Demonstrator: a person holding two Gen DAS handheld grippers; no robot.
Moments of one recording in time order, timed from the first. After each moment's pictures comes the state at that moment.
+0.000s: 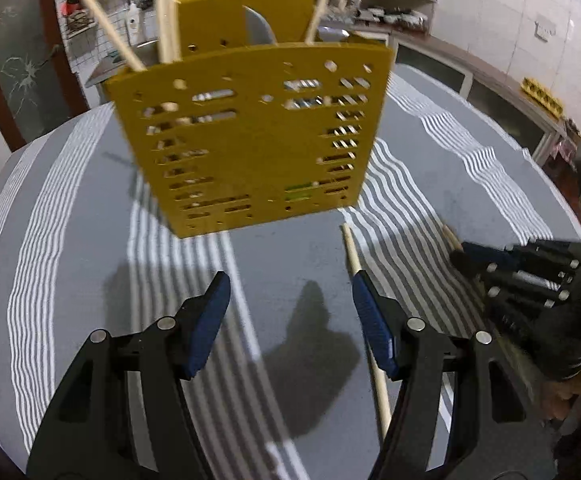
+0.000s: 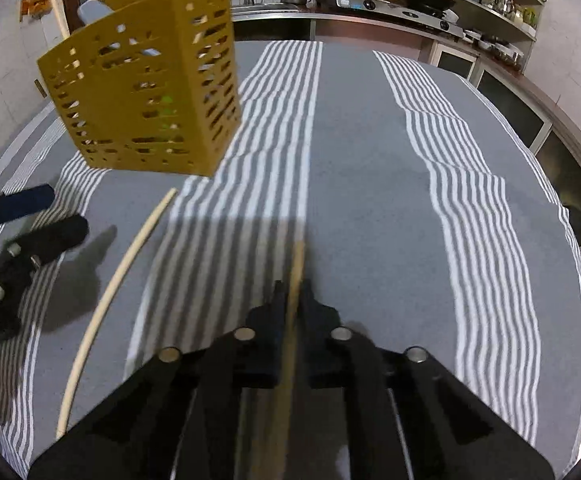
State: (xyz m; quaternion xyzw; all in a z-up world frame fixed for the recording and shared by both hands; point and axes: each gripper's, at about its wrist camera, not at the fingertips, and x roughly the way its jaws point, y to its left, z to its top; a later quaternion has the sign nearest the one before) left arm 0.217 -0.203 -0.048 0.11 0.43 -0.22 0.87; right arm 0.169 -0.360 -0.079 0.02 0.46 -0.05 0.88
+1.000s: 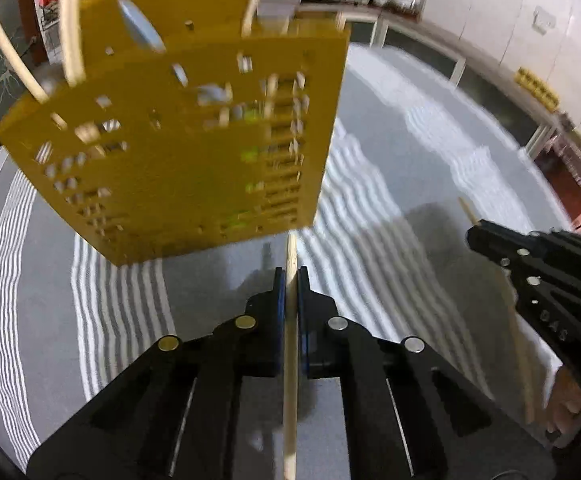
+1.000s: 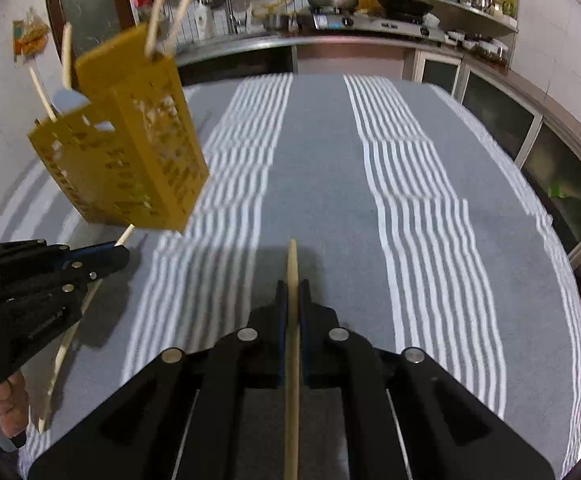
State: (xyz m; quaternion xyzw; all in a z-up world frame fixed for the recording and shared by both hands) left arm 0.245 -0.258 -0.045 0.09 0.46 -0.24 0.85; right arm 0.172 -0.402 -0.047 0.06 0.41 -0.04 0.91
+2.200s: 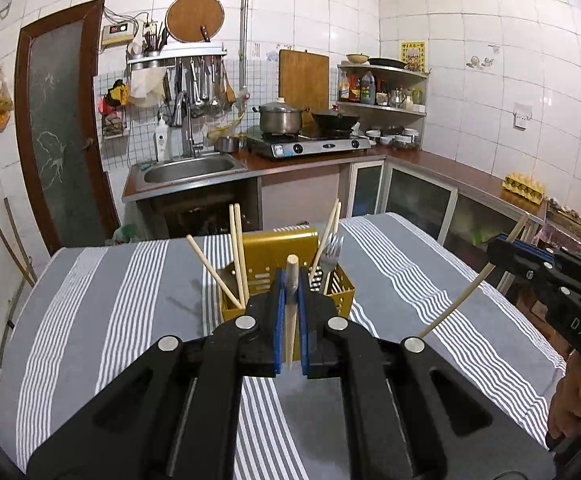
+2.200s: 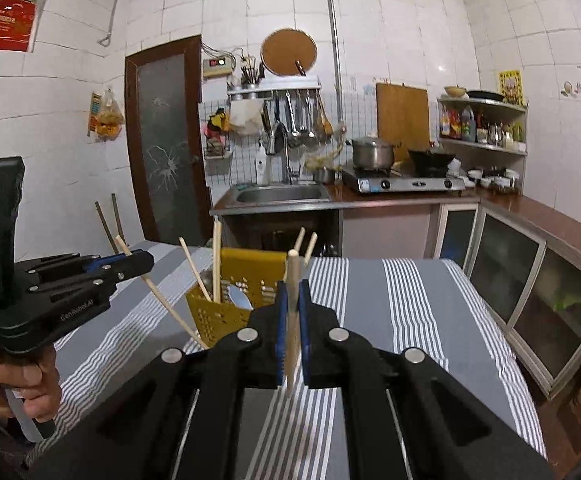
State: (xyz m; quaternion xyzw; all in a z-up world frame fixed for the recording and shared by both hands) left arm 0.161 -0.161 0.127 0.05 0.23 -0.22 0.95; right arm 0.078 -0.335 0.115 0.02 0.16 0.01 0.99
